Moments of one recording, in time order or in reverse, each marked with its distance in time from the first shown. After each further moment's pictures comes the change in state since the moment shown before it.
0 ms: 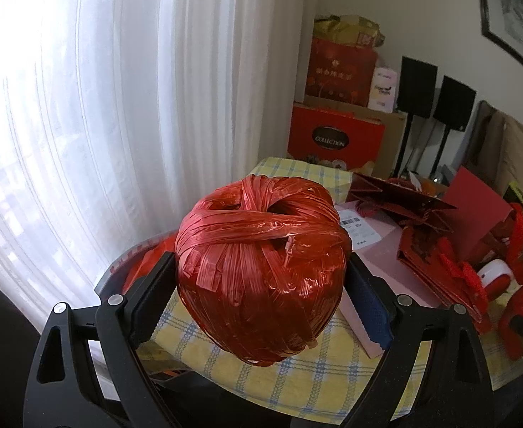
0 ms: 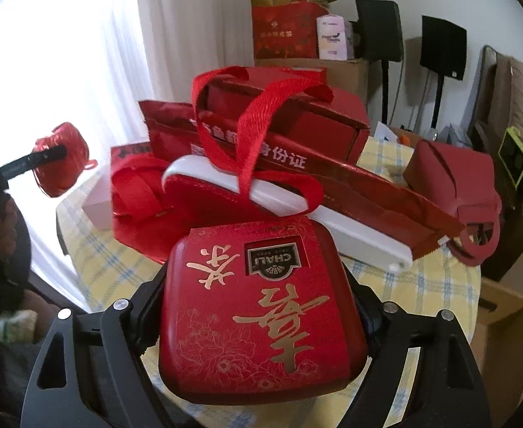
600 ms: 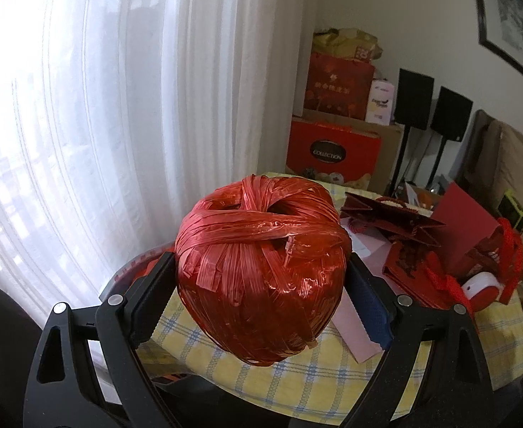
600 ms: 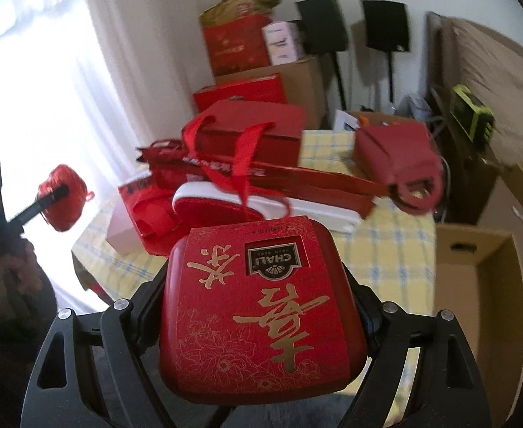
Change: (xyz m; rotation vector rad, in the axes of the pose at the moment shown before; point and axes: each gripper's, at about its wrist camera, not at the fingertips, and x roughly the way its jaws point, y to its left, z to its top) left arm -0.021 0.000 0.013 -0.005 -0.037 -0.004; right arm -0.080 -0.003 -0.002 0.227 -0.016 -0.067
